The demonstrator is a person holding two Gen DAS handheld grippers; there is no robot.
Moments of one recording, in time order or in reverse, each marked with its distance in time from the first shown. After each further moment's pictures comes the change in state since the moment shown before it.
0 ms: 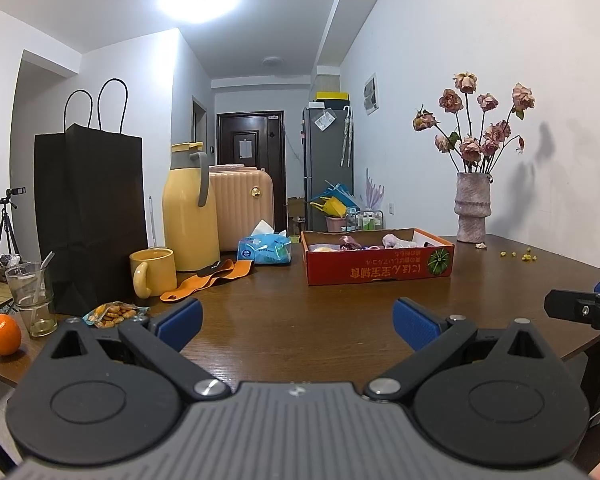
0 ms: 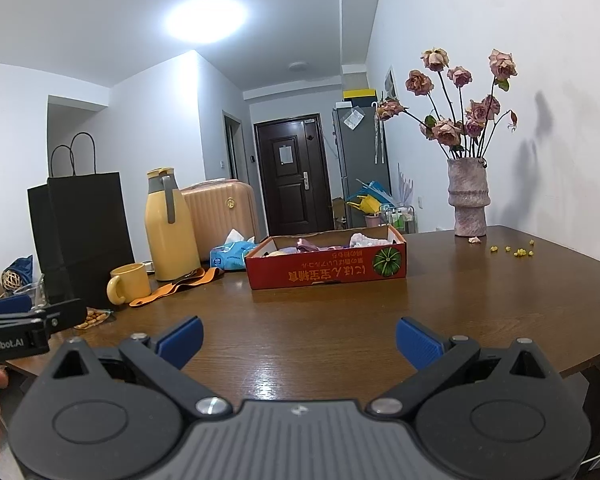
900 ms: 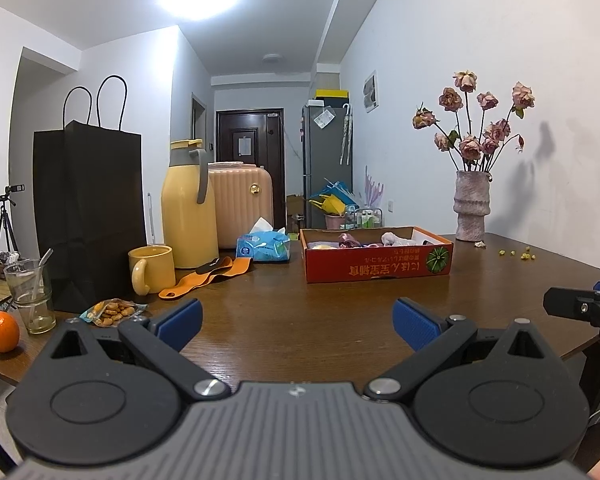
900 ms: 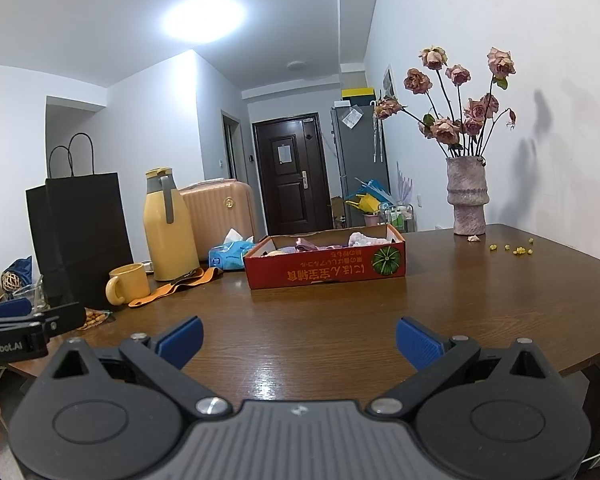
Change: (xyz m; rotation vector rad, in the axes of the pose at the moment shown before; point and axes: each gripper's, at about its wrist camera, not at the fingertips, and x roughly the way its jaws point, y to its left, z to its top) left arm 0.001 0.003 0.002 -0.001 0.008 -0.008; right arm 0.001 -0.002 0.000 0.006 0.003 -0.003
